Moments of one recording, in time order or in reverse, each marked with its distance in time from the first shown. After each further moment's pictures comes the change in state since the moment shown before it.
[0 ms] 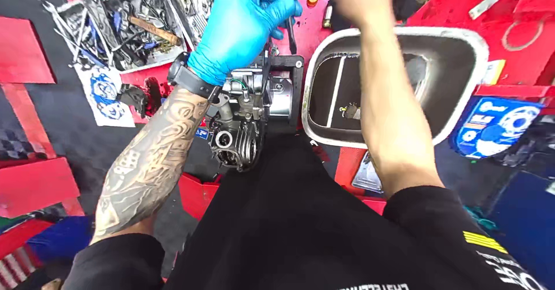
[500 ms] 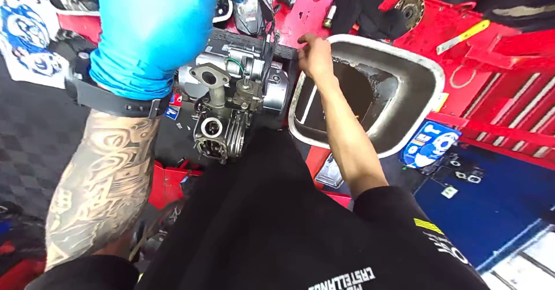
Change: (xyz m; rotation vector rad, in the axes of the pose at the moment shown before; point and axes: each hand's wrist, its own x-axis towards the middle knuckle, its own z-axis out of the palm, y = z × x) left_hand -0.078 -0.132 -0.092 0.549 0.324 0.041; right_hand -0.040 0.110 0.115 -0.359 -0.251 0.124
